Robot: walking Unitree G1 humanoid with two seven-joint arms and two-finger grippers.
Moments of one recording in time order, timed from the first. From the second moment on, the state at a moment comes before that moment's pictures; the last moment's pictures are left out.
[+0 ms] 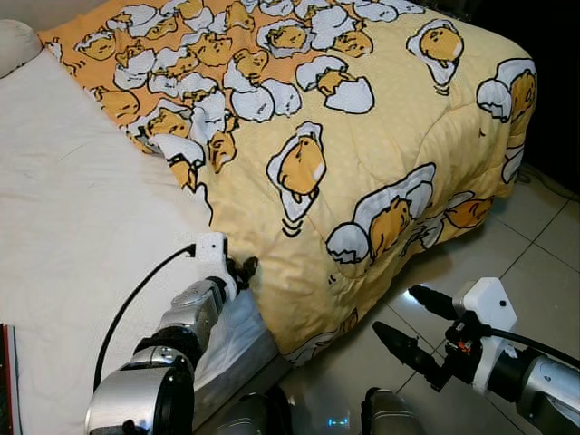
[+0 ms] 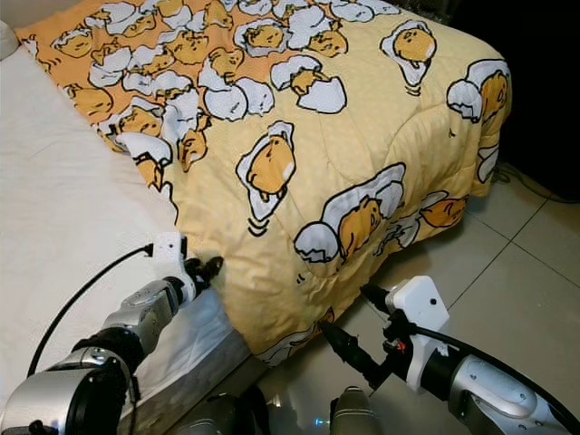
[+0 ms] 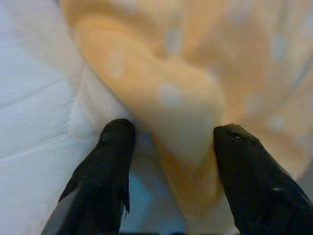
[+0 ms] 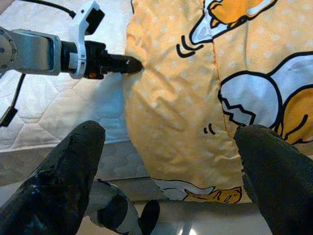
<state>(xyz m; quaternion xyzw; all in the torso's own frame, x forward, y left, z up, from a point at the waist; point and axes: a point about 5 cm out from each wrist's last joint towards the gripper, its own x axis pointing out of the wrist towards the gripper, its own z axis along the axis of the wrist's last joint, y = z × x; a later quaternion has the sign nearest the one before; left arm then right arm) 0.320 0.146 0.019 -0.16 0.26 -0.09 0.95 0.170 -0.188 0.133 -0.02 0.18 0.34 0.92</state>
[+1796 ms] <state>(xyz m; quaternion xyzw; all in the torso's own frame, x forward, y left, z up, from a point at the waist) 0.277 0.130 -0.009 -0.21 0.24 -0.16 0.93 0.166 -0.184 0.130 -0.01 0.17 0.35 0.92</state>
